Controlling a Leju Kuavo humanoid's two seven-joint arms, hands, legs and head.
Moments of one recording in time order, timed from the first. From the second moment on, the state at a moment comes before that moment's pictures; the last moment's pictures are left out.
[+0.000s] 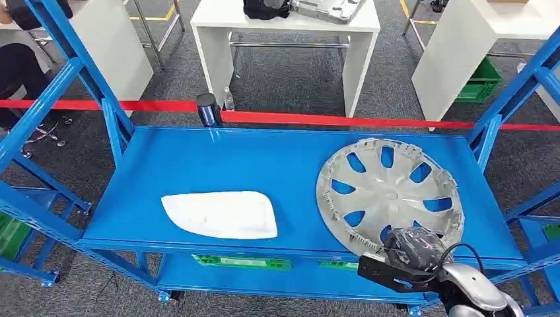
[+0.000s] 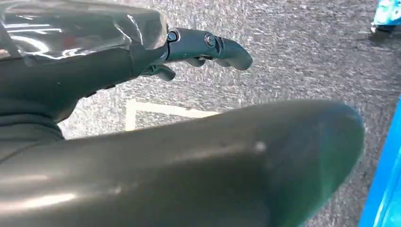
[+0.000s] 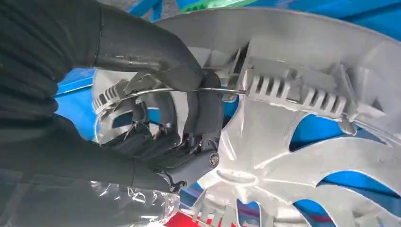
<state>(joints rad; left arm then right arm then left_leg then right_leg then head) 0.04 -0.24 1.22 -0.65 -0.99 -0.43 -0.24 0.16 -0.49 0.25 -1.90 0.94 0.34 0.30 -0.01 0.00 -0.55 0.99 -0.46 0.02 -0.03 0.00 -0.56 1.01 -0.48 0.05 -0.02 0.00</state>
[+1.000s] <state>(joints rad) 0.04 -0.25 1.22 -0.66 -1.06 -0.44 -0.40 0.21 -0.49 0.21 -1.92 0.83 0.23 0.23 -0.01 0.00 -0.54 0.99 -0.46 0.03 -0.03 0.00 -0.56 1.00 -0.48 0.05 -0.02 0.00</state>
